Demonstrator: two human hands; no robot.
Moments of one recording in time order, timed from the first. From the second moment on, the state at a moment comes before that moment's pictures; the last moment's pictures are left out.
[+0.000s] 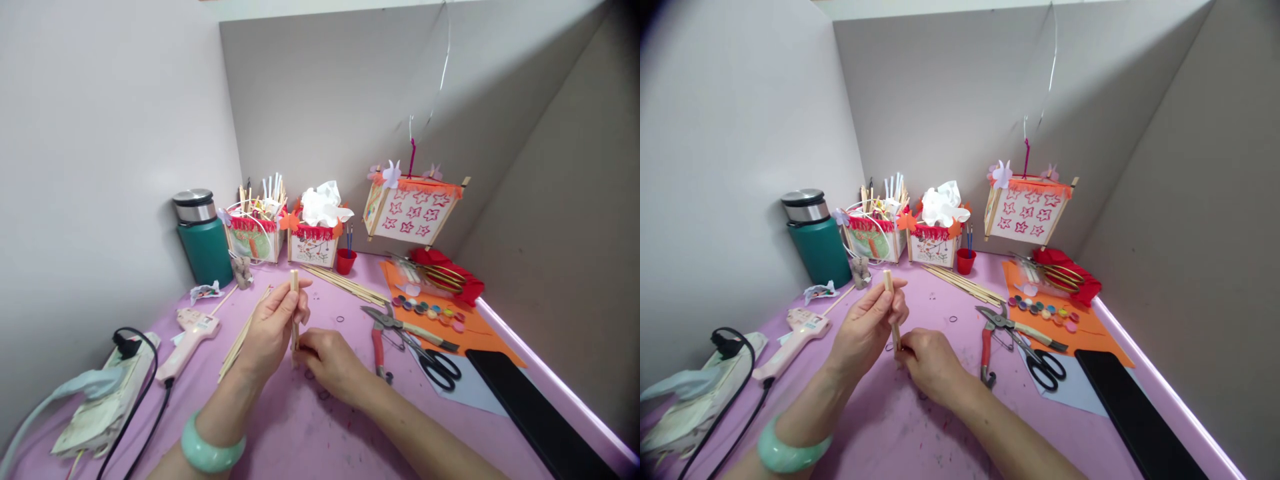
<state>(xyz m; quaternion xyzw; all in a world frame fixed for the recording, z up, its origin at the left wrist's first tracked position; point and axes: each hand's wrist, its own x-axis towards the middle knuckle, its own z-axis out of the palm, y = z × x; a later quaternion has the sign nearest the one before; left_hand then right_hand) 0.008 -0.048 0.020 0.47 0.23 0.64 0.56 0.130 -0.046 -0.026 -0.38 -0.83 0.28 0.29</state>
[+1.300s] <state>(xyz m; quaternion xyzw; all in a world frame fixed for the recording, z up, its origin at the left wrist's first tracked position) 0.006 -0.048 0.015 0.48 0.23 0.62 0.57 0.130 -0.048 -0.028 -0.39 -0.81 0.32 0.30</state>
